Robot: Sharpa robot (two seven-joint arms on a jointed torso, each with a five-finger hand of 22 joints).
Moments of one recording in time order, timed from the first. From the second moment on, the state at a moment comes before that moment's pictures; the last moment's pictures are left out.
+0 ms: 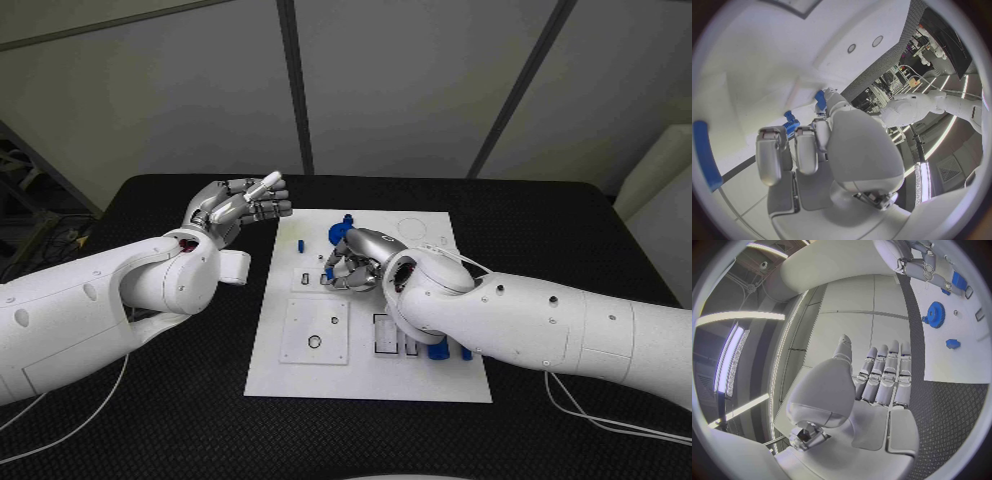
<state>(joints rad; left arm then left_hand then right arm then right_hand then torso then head) 1.15 -0.89 0.07 1.52 -0.01 -0.38 0.38 1.35 0.09 -0.20 0.05 0.08 0.85 0.22 0.19 0.07 0.95 0.18 0.18 0.06 1.03 0.15 0.11 0.07 0.19 0.74 0.26 0.39 0.15 1.13 -0.52 0.00 1.48 -1.43 -0.37 -0.40 1.47 -0.03 0.13 0.14 0.21 1.12 0.08 0.07 0.14 1.43 0.00 1.23 1.38 1.46 -0.06 1.48 1.31 0.02 1.47 0.05 1.57 1.31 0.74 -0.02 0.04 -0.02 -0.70</state>
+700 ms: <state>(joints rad) 1.15 -0.90 0.07 1.52 -0.01 -0.38 0.38 1.35 0.09 -0.21 0.05 0.08 0.85 0.22 0.19 0.07 0.95 0.18 0.18 0.06 1.03 0.15 0.11 0.07 0.19 0.74 0.26 0.39 0.15 1.13 -0.53 0.00 1.50 -1.45 -0.36 -0.41 1.47 -0.02 0.13 0.14 0.21 1.12 0.08 0.07 0.13 1.43 0.00 1.23 1.38 1.46 -0.06 1.48 1.31 0.02 1.47 0.05 1.57 1.31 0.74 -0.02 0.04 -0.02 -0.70</state>
